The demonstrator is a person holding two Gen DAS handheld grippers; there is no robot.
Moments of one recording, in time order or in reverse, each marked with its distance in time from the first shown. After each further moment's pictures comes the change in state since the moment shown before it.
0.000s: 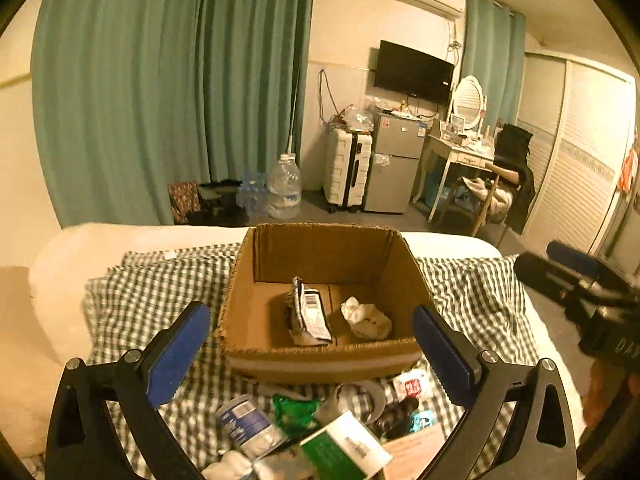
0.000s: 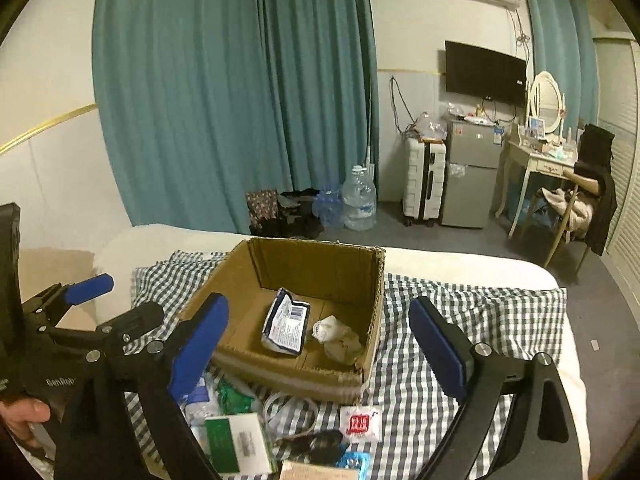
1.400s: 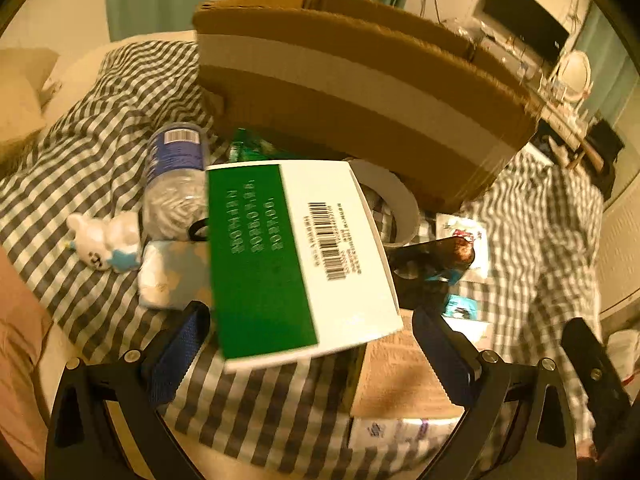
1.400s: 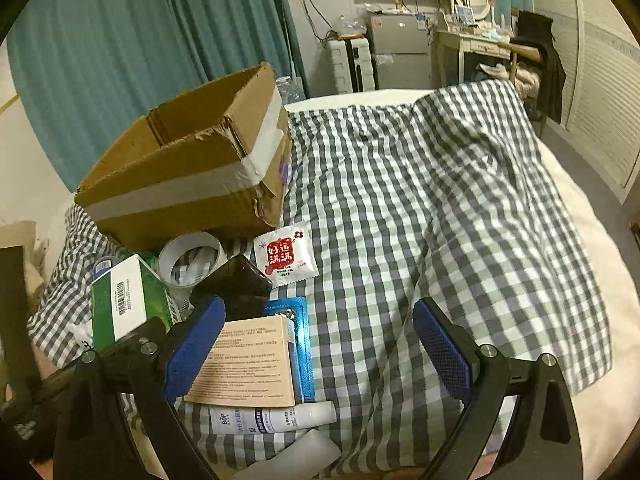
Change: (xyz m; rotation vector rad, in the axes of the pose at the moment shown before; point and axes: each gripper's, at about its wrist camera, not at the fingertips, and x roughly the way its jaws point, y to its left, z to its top) left arm 0.122 -0.060 -0.204 -0.316 0.382 0.221; right arm 0.045 -0.085 -0.217 0.264 0.259 -0.134
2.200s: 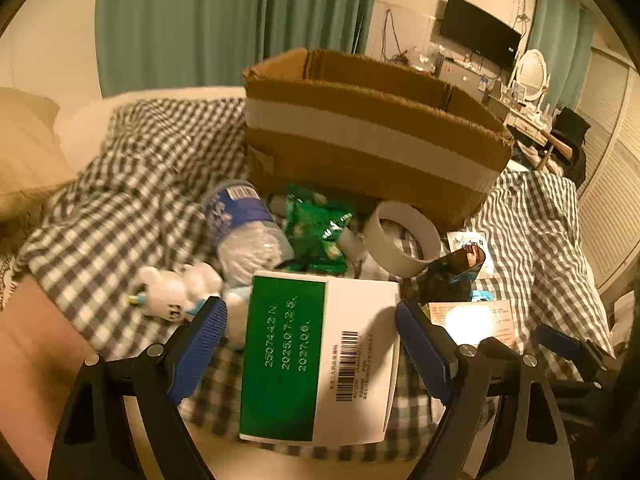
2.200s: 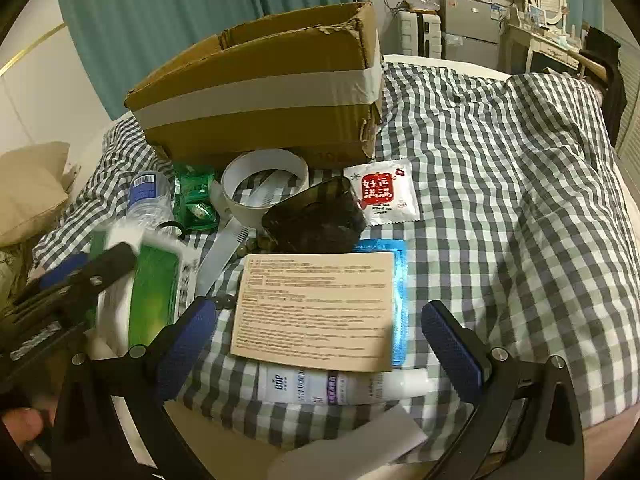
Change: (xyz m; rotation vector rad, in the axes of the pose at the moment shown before) left arm -0.049 0.072 -0.010 0.128 -0.200 -0.085; right arm 0.029 0.066 -0.039 -0.182 0.127 0.113
